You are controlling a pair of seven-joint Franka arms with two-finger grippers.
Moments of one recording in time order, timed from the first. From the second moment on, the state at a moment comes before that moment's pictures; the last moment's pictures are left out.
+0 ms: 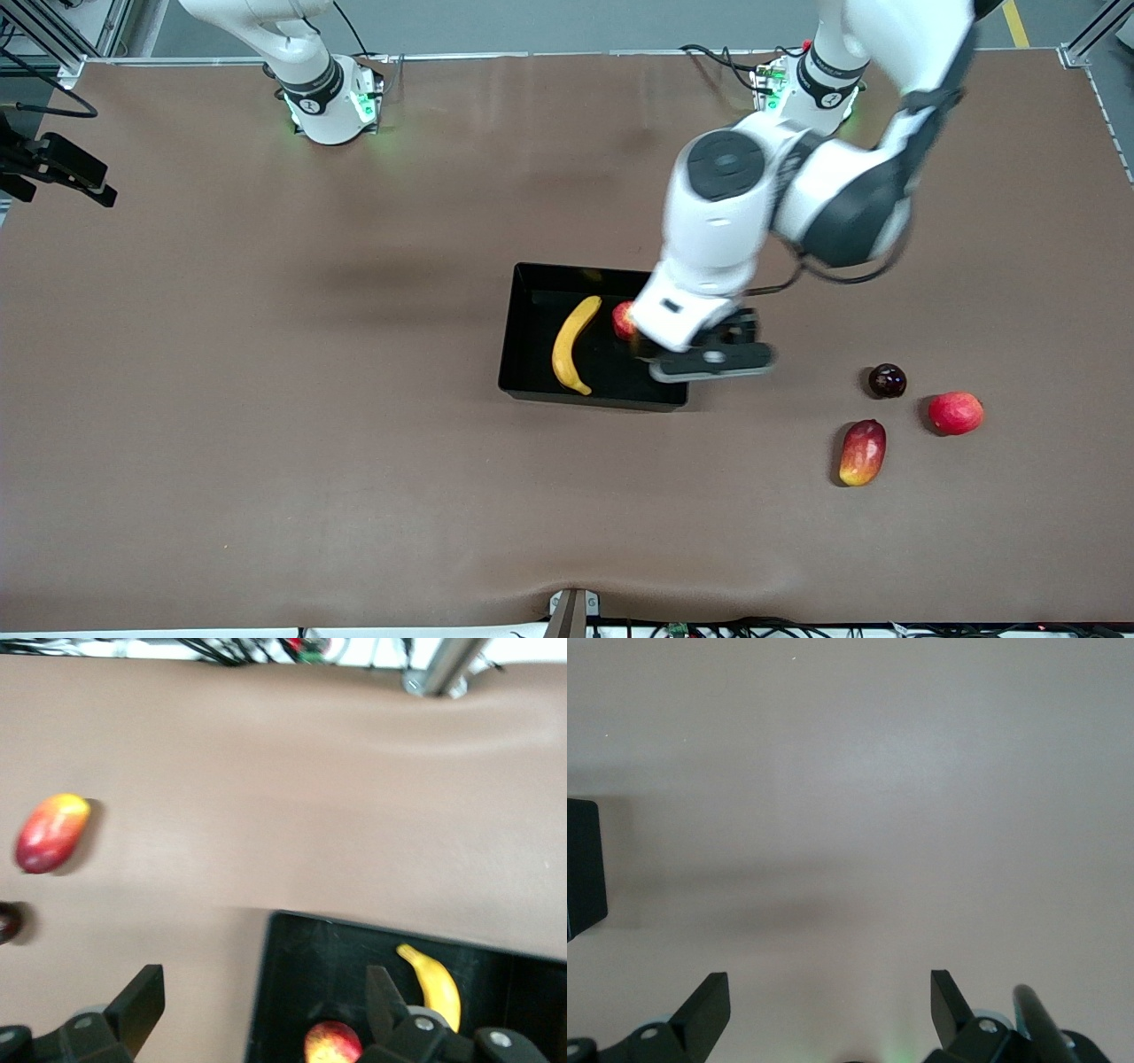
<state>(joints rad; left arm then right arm) -0.18 0.52 -0.48 -1.26 0.44 1.87 -0.80 0.05 -0.10 -0.10 -1.58 -0.02 1.47 0.03</state>
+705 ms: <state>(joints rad) 0.06 0.36 -0.51 -1.28 0.32 1.68 -0.60 0.05 -0.10 -0.10 -1.59 -0.02 1.47 0.03</state>
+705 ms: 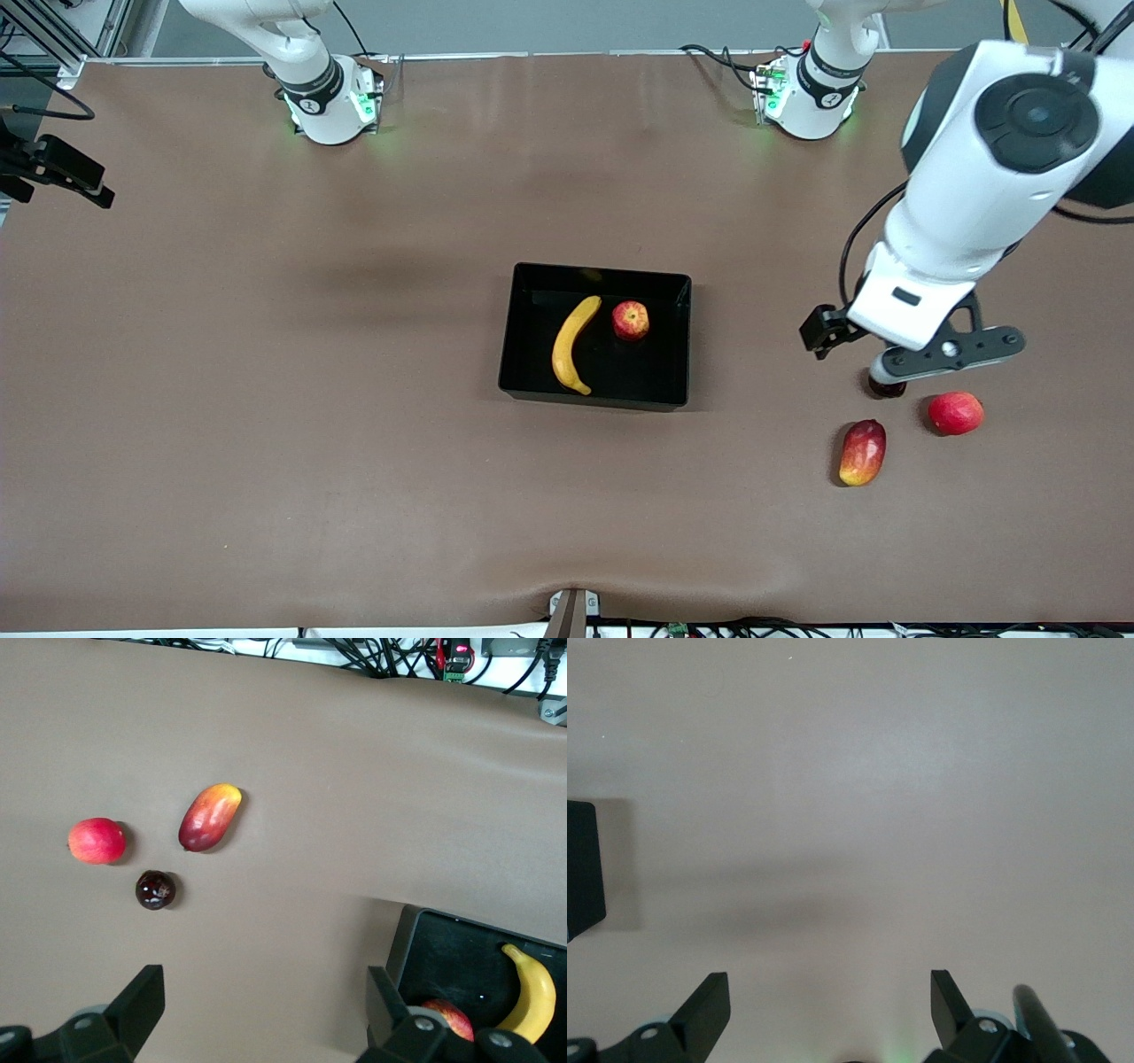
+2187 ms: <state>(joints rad) 0.00 -0.08 -0.09 -1.61 0.04 1.54 -0.06 0.05 -0.10 -0.10 -1.59 -0.02 1.47 0.03</state>
